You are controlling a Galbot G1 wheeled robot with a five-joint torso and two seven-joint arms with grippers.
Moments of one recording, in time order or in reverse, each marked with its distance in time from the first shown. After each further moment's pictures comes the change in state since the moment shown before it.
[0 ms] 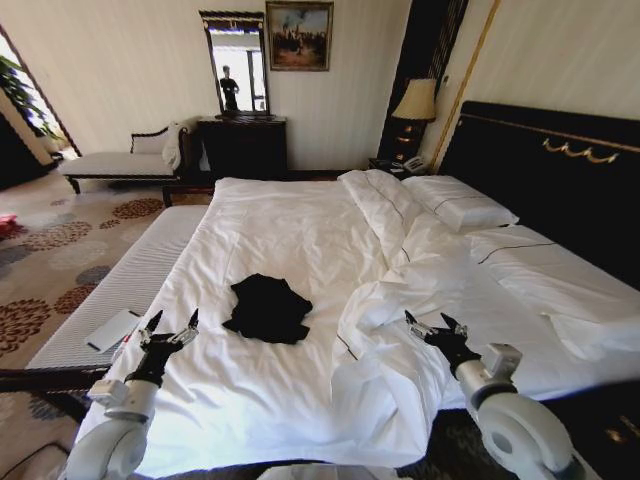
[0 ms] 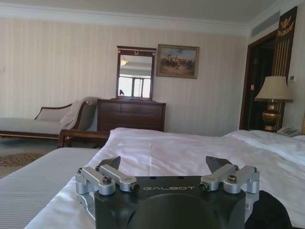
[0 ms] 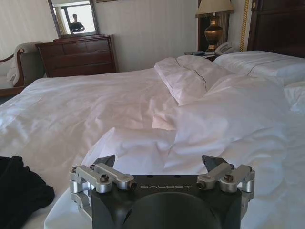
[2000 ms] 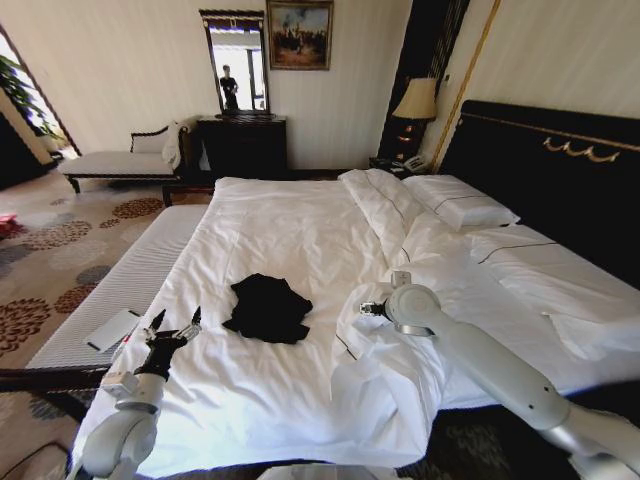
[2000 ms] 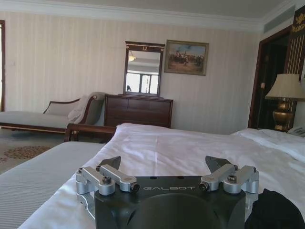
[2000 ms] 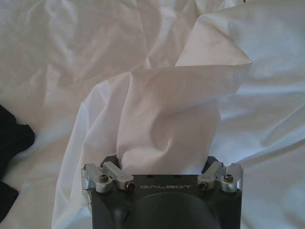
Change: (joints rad) left arm -0.085 -0.018 0.040 0.043 0.009 0.041 -0.037; right arm 1.054 -0.071 -0.863 -0.446 0.910 -0.215 0.861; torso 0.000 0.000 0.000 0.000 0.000
